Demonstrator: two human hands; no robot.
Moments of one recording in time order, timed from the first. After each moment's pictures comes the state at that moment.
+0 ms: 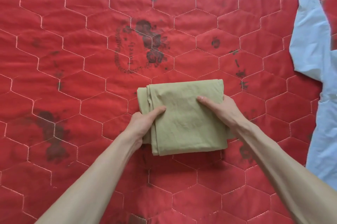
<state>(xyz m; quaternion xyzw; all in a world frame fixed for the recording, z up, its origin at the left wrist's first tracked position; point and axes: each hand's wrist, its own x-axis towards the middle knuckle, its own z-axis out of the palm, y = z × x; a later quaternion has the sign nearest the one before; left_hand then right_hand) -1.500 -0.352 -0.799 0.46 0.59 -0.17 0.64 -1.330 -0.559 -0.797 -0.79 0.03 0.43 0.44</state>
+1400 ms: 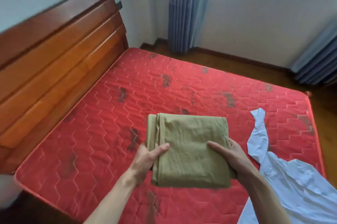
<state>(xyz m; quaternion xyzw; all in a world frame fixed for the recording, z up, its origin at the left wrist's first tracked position) -1.691 -0.470 -0.280 0.47 0.44 0.16 0.75 -1.449 -0.633 -0.281 -0.63 -0.14 0.52 0.56</state>
